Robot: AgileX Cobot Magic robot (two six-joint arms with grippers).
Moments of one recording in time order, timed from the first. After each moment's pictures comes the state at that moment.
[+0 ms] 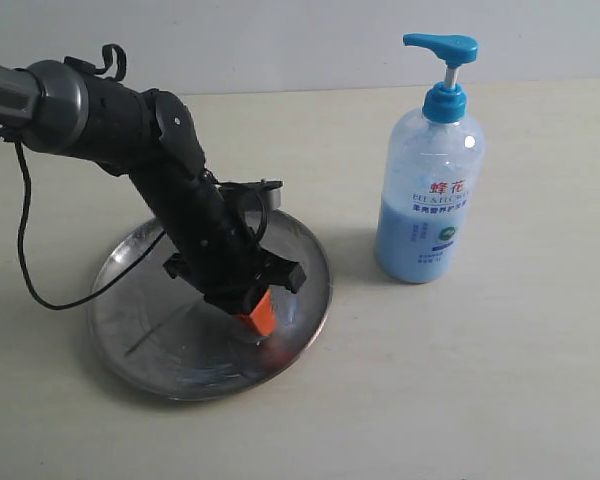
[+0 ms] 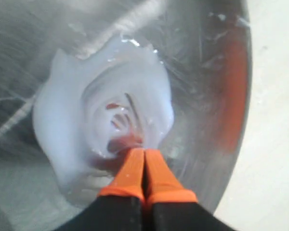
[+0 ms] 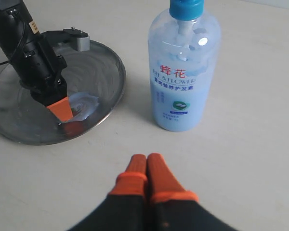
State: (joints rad) left arm -0.57 2.14 -1.30 -0.60 0.92 0.36; right arm 0.44 0.55 -0.52 0.14 0.70 -0.08
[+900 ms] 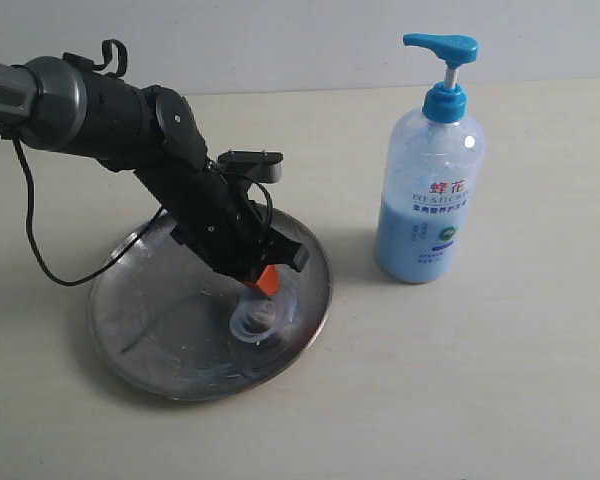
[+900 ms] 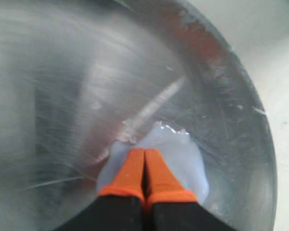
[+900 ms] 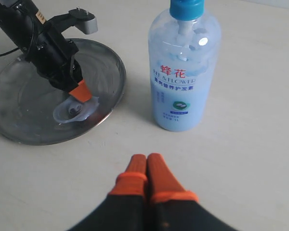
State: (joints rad) left arm -0.57 2.14 -1.30 -0.53 0.71 0.38; right arm 0.44 0.55 -0.52 0.14 0.70 -0.08
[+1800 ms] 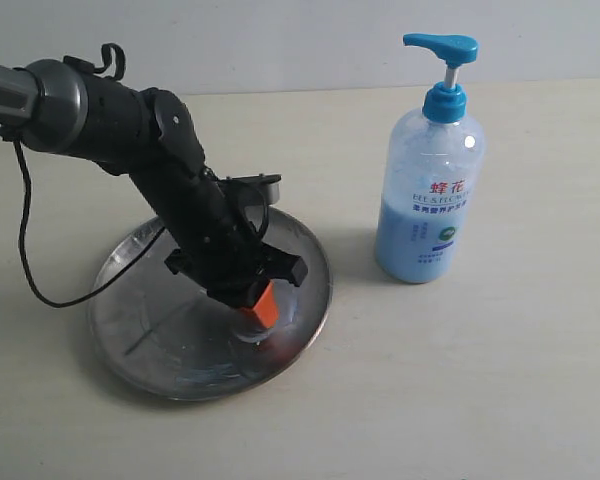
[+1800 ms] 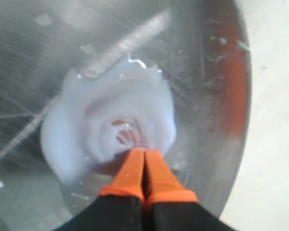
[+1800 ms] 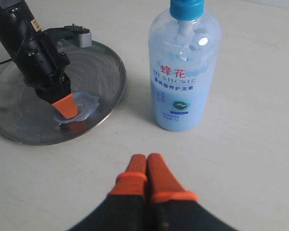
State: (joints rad) left arm -0.57 2.14 -1.30 -0.61 0.88 0.35; right arm 0.44 0.55 -0.52 0.14 0.70 -0.08
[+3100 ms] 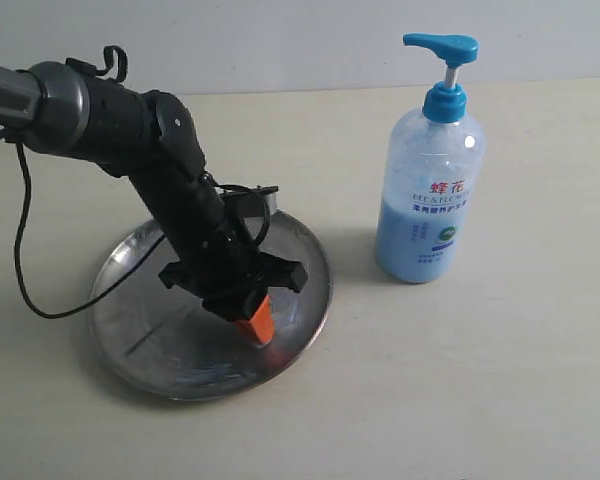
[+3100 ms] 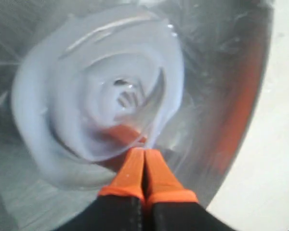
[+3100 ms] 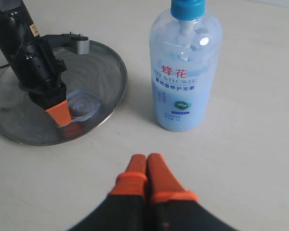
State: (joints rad) left arm -0.57 2.15 -1.30 -0.59 0.96 0.28; right arm 0.44 0.55 -0.52 0.14 0.70 -0.08
